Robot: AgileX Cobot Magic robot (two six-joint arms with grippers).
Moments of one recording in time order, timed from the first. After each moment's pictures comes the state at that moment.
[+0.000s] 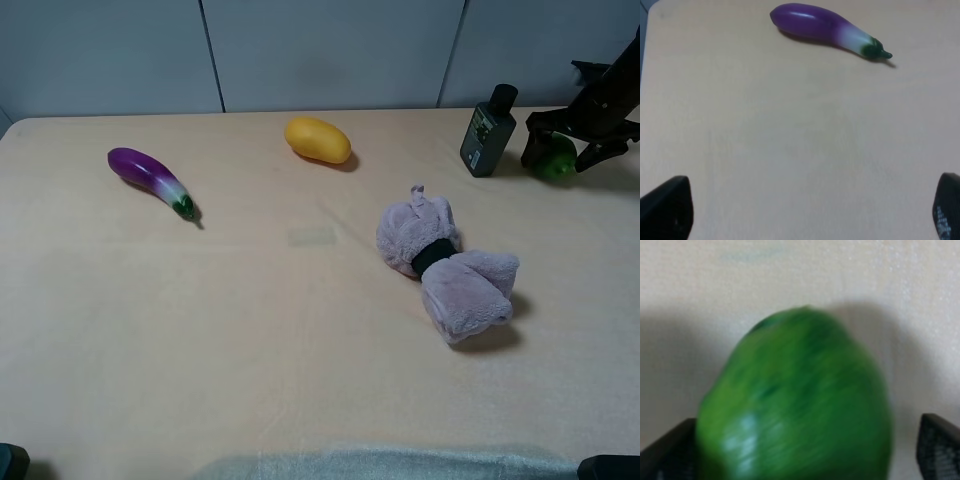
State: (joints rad) left arm -0.07 0.00 -0.49 0.03 1.06 0.10; right arm -0.18 2.33 -1.74 0.13 0.89 -0.23
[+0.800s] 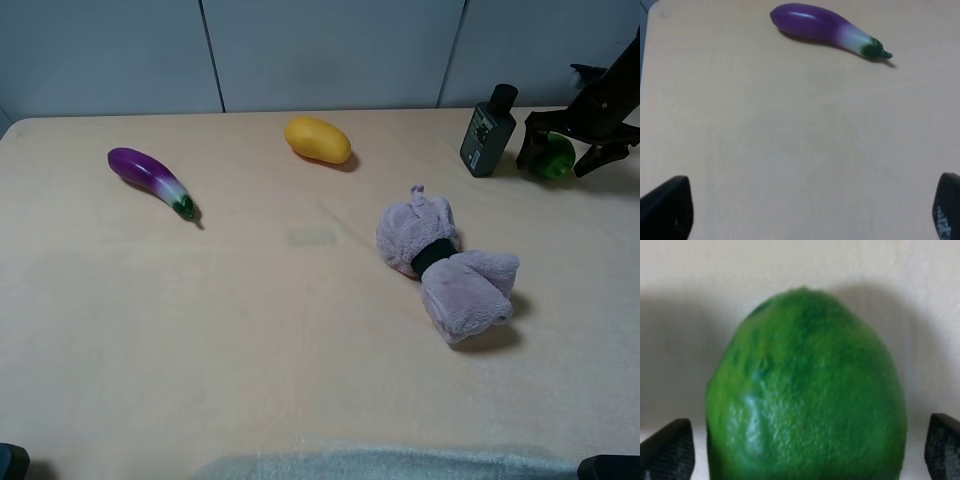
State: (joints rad) left arm -0.07 0.00 -0.49 0.03 1.06 0.10; right arm -0.18 2.33 -1.74 0.16 0.95 -0.22
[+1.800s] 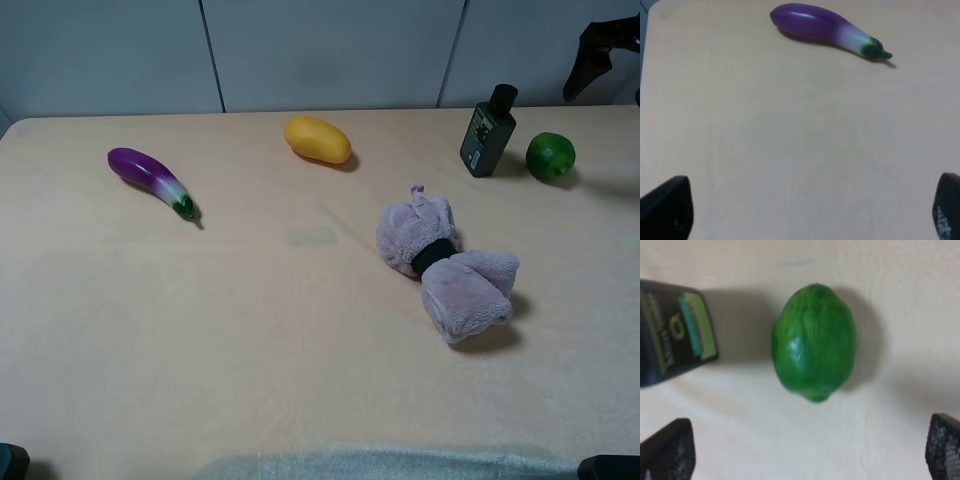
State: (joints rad) left arm -0.07 0.00 -0.49 0.03 1.06 0.10; right arm -0.18 2.02 -1.74 0.12 1.12 -0.20
